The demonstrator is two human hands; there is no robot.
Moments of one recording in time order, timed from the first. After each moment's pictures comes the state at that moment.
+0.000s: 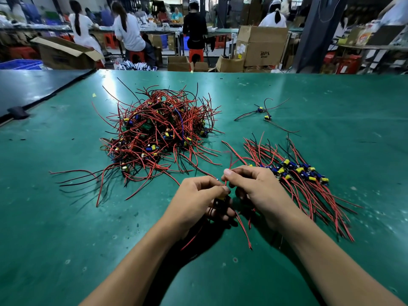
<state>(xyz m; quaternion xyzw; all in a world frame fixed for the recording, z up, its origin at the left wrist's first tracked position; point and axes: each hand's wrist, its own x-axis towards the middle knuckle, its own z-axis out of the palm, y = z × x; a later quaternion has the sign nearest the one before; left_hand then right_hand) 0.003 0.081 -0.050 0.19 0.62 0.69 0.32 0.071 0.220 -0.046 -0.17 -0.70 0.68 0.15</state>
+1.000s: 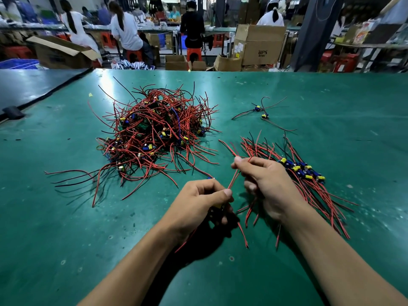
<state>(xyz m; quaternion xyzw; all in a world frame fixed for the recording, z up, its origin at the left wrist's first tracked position) 0.009 0.080 -0.054 0.27 0.61 0.67 0.33 0.069 0.235 -0.036 -0.21 -0.61 0.75 0.17</state>
